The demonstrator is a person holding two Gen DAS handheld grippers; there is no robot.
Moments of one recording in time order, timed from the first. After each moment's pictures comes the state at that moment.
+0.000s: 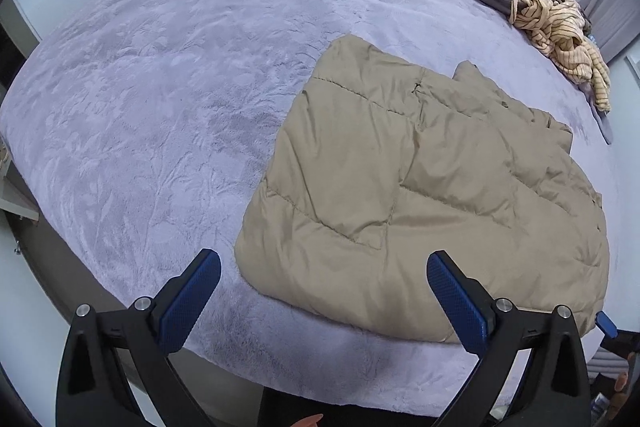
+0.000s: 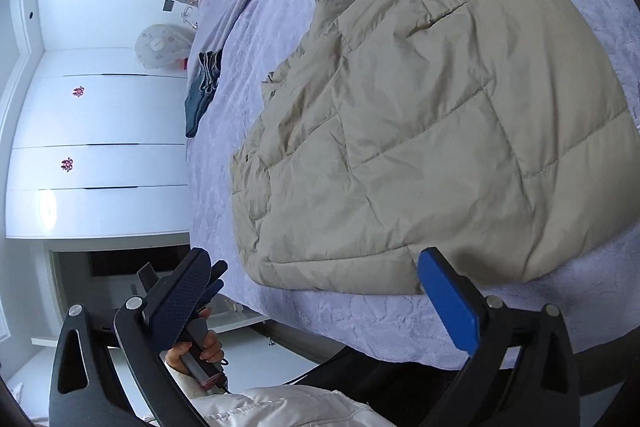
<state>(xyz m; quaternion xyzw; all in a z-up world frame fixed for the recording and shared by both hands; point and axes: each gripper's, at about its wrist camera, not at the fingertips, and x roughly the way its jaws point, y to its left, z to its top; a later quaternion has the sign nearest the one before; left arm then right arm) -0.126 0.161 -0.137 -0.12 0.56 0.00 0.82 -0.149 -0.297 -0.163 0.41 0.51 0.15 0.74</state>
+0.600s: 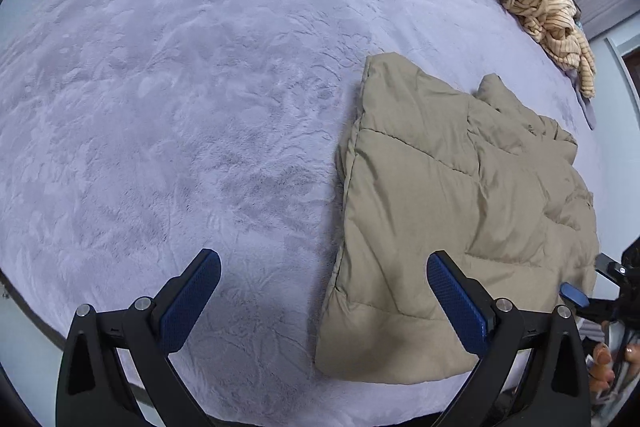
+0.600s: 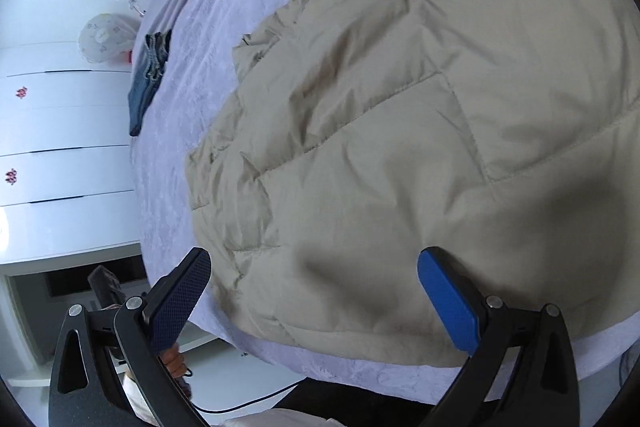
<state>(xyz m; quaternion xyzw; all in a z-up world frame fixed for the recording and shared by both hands) -0.029 0.237 -0.167 -0.13 0.61 -0.10 0.78 -0.065 -0.185 -0.195 0.37 0.57 0.06 0.73</state>
